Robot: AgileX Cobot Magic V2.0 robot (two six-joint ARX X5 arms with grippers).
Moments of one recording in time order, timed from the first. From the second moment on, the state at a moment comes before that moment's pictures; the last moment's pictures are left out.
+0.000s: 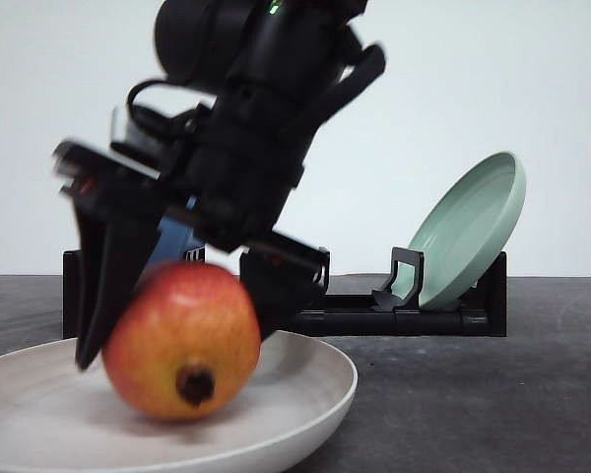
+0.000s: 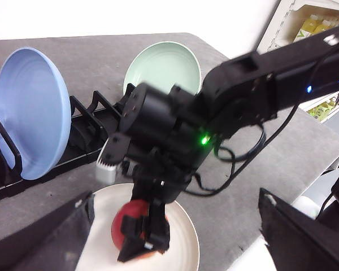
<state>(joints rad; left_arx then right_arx) -1.43 0.44 0.94 -0.89 -0.58 -0.50 0.94 1.89 1.31 -0.61 -0.28 0.29</state>
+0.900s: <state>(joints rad) -1.43 0.44 0.94 -0.91 -0.58 -0.55 0.87 1.54 1.33 -0.75 -0.26 0.20</state>
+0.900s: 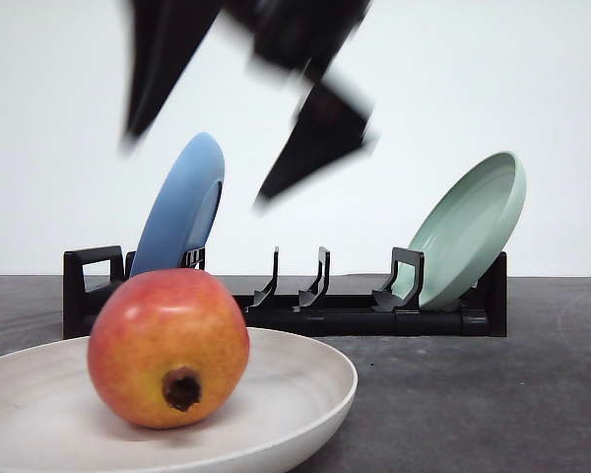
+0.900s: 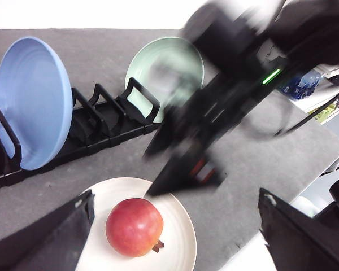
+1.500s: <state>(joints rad) -1.43 0.44 0.94 -0.91 -0.67 -0.57 0.75 0.74 1.19 -1.04 -0.07 0.13</state>
